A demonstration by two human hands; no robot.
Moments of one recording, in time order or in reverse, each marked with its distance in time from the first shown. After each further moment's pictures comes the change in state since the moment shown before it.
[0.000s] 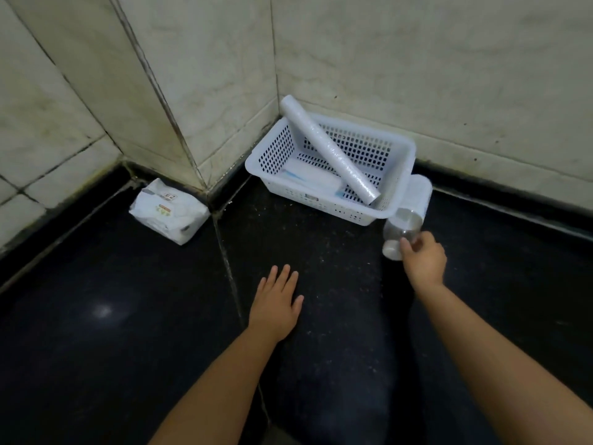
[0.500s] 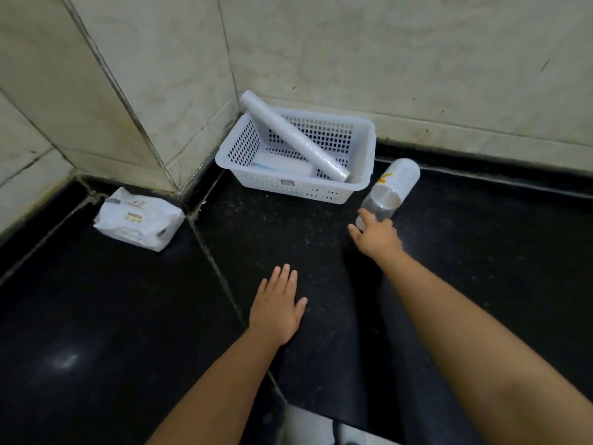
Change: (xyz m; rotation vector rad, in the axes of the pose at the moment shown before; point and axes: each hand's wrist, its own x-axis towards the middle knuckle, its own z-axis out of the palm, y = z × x) left_hand -0.021 -0.002 0.013 0.160 -0.011 0.169; right_hand -0.032 -0.012 0.024 -0.427 -0.167 -0.036
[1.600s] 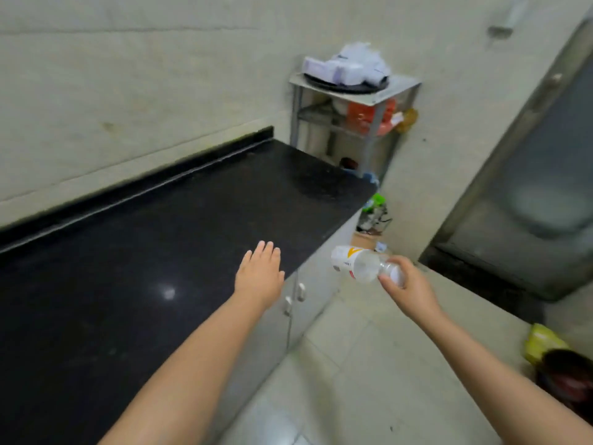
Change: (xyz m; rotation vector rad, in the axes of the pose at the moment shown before) left_hand -0.238 0.479 0.058 0.410 0.112 1.138; right_hand -0.510 0.450 -0.146 0.433 0.834 0.797
